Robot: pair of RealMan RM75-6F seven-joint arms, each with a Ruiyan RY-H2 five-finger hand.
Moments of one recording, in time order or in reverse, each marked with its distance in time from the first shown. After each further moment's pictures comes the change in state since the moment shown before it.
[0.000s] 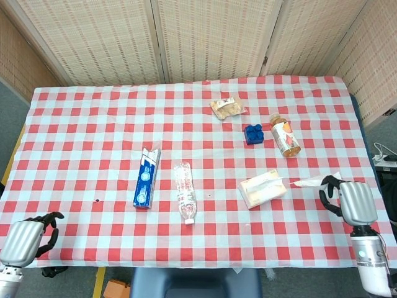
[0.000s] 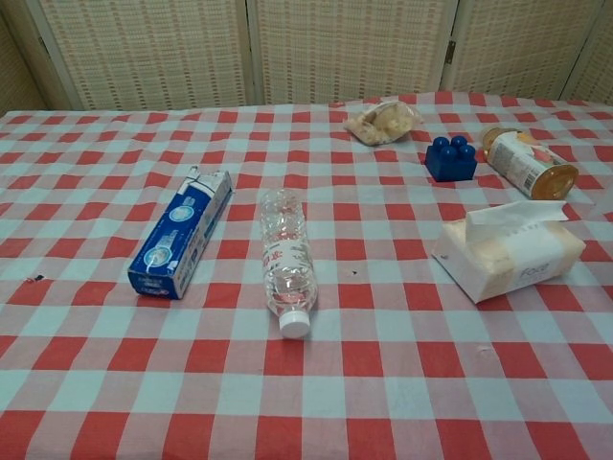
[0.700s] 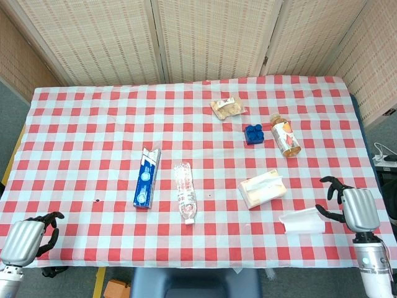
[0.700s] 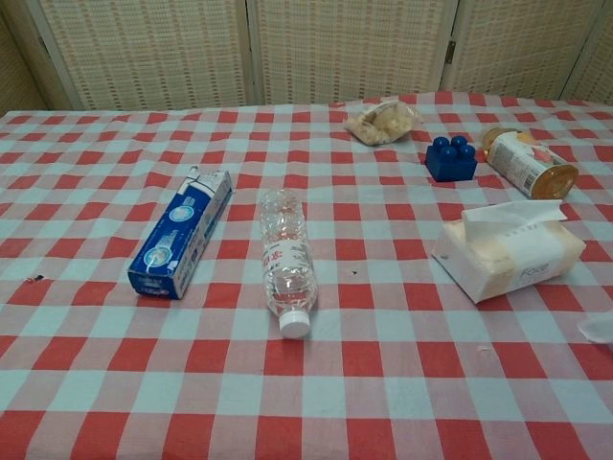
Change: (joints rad) left arm -0.004 -0.003 -0.002 0.008 -0.011 -0.009 -0.002; right arm -0.031 -0.013 -0.017 0.028 -0.048 0.017 0.085
